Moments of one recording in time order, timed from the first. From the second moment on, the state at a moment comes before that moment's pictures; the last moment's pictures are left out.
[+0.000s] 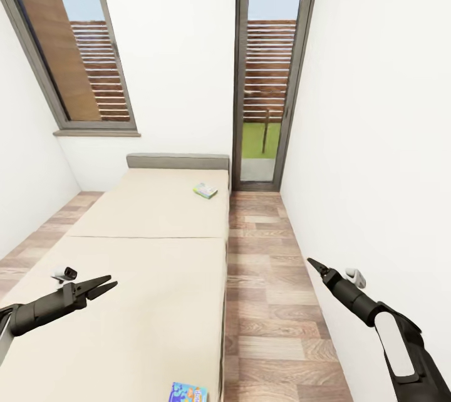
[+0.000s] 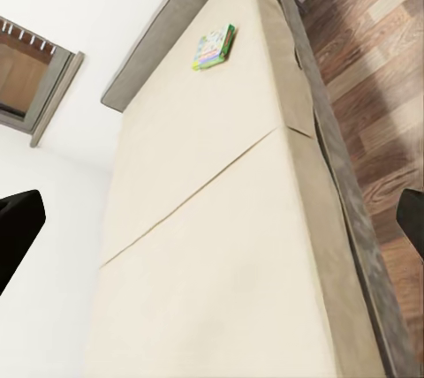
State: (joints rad) left arm -0.43 0.38 0.40 -0.93 0.21 0.84 -1.57; right arm -0.36 -0.09 -0.38 -1.17 -0.67 0.61 0.43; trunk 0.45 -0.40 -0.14
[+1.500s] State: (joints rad) left arm -0.37 0.36 0.38 -1.03 0.25 0.95 -1.57; right arm -0.36 -0.04 -0.29 -1.16 -0.67 0.62 0.43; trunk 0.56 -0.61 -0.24
